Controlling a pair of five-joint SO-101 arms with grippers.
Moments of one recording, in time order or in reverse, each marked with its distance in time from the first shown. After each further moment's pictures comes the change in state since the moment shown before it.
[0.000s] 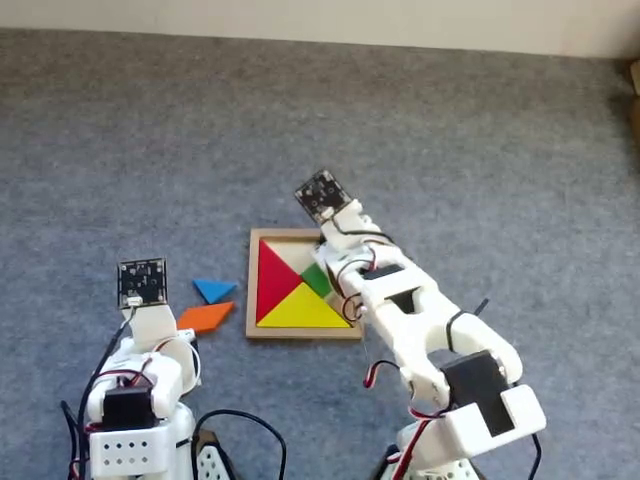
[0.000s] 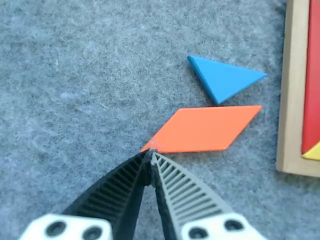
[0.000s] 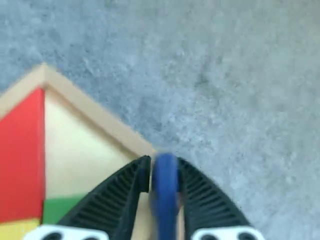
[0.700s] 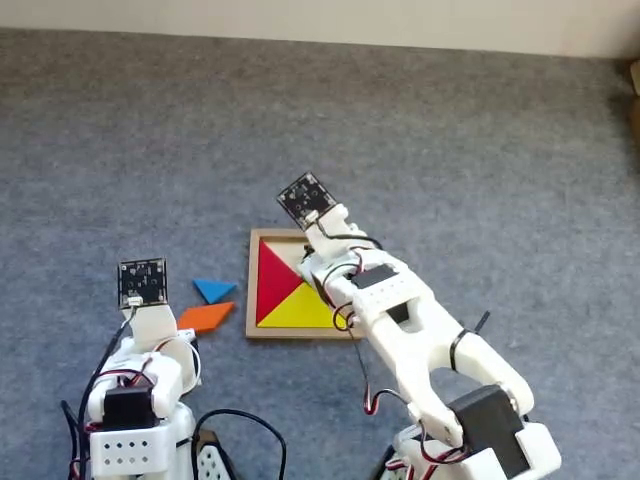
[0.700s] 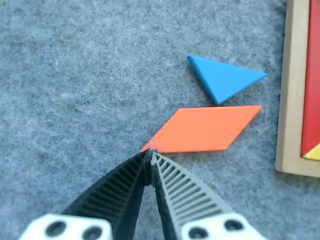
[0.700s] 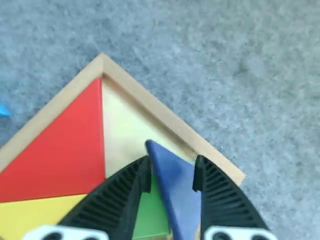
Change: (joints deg) left arm 0.0 0.0 0.0 0.0 0.0; right arm -5.2 -10.1 0.0 14.2 -4.1
